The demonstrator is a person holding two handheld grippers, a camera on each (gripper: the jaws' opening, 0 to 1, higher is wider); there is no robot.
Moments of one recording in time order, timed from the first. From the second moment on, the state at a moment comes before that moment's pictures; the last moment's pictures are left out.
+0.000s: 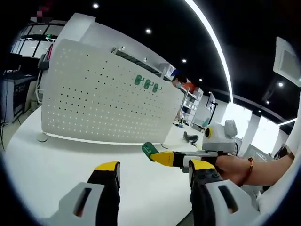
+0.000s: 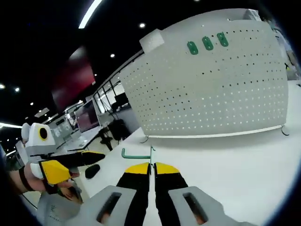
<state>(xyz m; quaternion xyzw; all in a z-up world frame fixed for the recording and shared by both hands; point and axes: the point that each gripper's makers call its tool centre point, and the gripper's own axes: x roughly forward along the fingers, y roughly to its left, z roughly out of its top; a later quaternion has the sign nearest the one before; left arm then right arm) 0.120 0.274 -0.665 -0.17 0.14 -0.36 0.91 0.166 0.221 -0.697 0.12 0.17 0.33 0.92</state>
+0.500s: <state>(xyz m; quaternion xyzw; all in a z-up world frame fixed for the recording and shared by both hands) 0.124 0.265 -0.650 -0.24 0.14 -0.36 0.89 0.154 0.241 -0.668 0.09 0.10 0.37 0.92</state>
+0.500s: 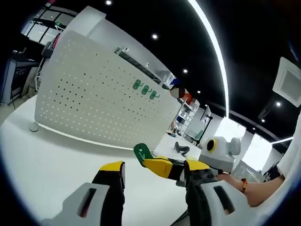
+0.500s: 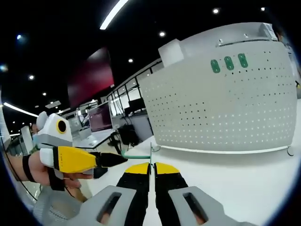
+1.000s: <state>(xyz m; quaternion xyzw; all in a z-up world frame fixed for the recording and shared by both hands) 0.131 0.266 -0.639 -0.31 0.14 -0.36 0.87 0.142 0.251 -0.652 0.06 0.05 0.41 0.91</state>
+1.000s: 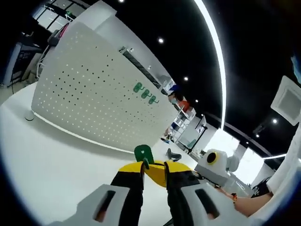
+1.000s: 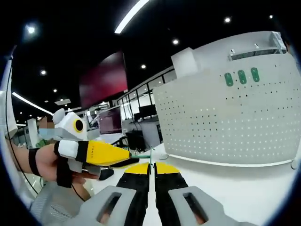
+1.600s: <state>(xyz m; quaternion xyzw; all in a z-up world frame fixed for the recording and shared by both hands) 0.136 0.268 -0.641 -0.33 0.14 -0.35 0.87 0.138 0.257 -0.645 0.05 0.03 0.43 0.90</state>
